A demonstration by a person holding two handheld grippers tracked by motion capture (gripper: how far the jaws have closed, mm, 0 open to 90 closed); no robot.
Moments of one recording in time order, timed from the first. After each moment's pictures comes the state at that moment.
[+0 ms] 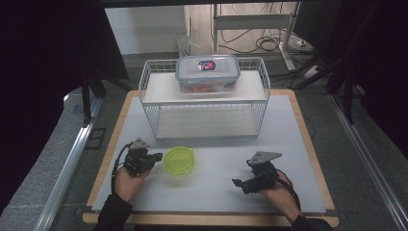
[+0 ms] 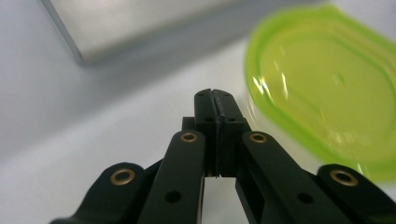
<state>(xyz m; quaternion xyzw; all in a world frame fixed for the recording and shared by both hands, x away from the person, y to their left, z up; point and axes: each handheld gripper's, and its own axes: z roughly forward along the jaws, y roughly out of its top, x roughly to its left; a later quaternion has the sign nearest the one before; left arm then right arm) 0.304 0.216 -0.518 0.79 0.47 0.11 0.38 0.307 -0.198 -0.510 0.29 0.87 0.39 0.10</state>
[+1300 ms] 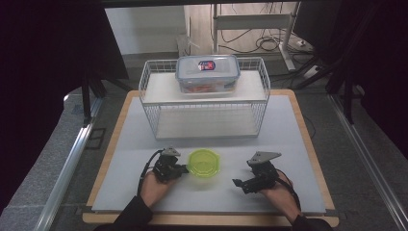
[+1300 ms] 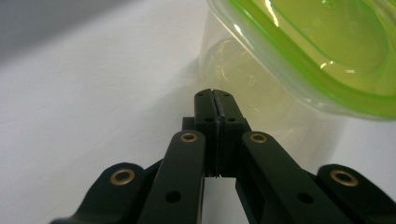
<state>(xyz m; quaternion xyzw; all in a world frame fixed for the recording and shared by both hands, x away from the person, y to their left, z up) 0.313 0.132 -0.535 0.84 0.39 0.02 0.38 0.308 -0.199 -0.512 0.30 0.87 0.38 0.10</state>
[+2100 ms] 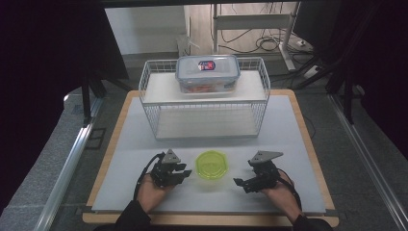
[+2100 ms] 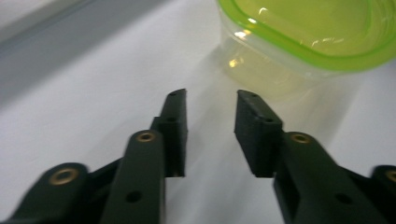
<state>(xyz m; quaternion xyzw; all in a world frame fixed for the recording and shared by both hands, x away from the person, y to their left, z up) 0.285 0.140 -0.516 0.84 0.37 0.11 0.37 0.309 -0.202 -0.510 0.31 0.87 0.38 0.09</state>
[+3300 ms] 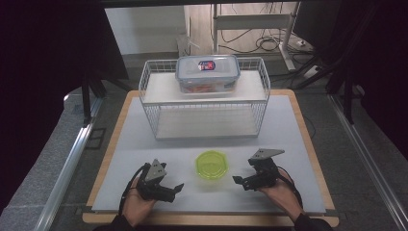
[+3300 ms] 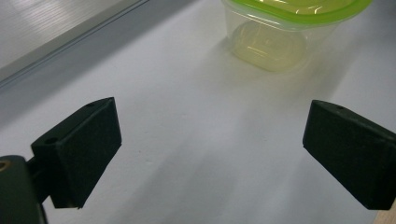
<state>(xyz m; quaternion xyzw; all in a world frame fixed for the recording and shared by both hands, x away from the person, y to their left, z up) 0.249 0.165 -0.520 0.83 0.35 0.17 0.39 0.314 -0.201 -0.507 0.33 0.85 0.40 0.08</state>
